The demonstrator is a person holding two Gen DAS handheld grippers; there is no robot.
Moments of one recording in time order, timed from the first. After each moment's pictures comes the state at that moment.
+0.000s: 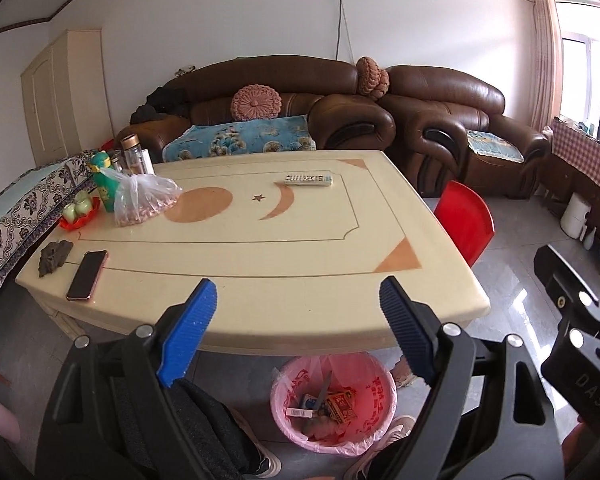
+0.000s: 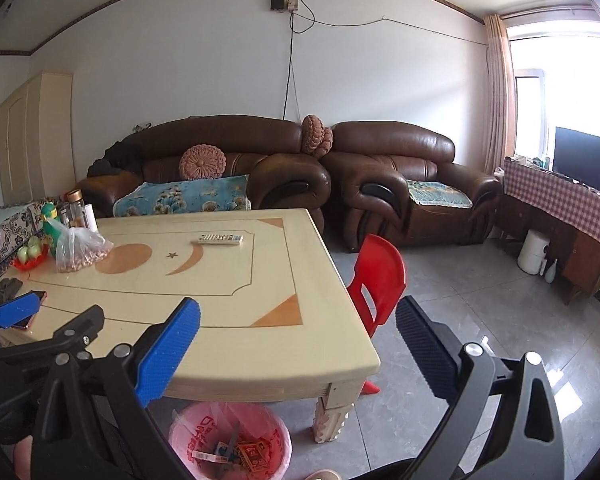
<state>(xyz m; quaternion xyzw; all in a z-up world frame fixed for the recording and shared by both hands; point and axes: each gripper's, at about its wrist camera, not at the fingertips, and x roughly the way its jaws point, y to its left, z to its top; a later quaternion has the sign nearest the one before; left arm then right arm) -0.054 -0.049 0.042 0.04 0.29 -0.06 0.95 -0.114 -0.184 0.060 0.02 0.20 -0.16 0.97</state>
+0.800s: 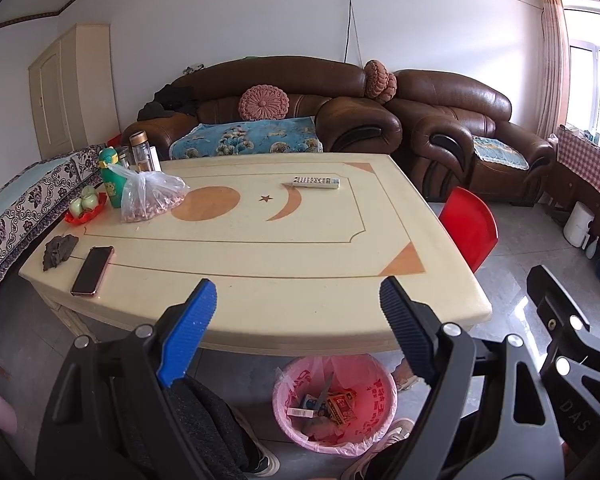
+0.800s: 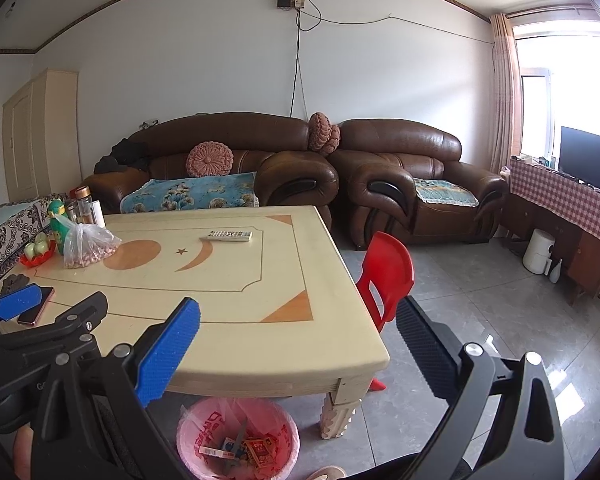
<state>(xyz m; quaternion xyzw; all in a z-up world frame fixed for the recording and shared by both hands) -0.055 -0.039 0.044 0.03 0.29 -0.05 0.95 -0.113 -0.174 0.056 0.02 0.21 -0.14 0.97</state>
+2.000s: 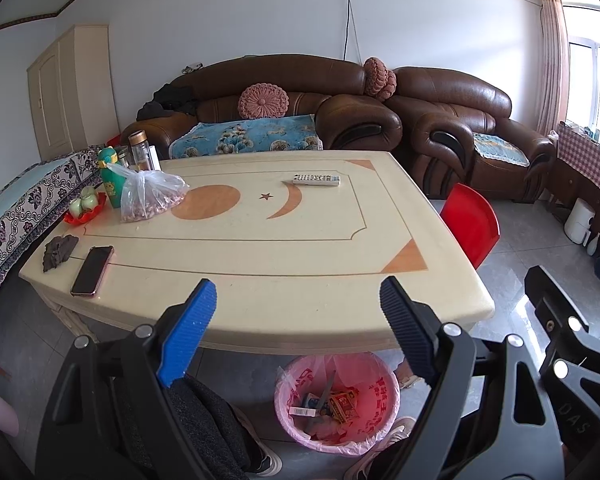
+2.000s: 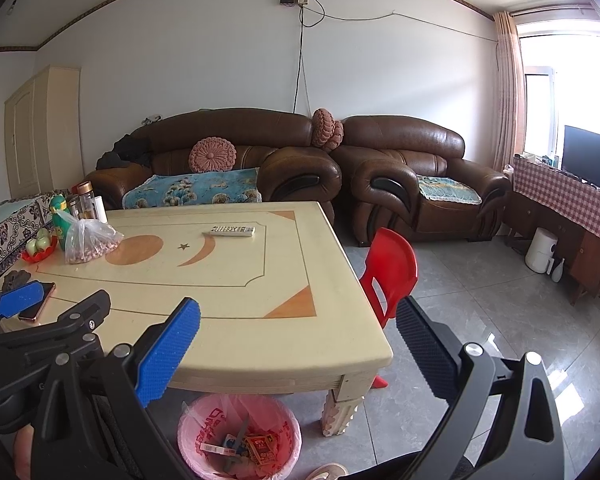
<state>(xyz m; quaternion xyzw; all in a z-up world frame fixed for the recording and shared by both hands) -0.054 -0.039 0.042 0.03 0.29 -0.05 0.95 -0.111 -0.172 0.049 0.02 0.21 -0.14 0.97</state>
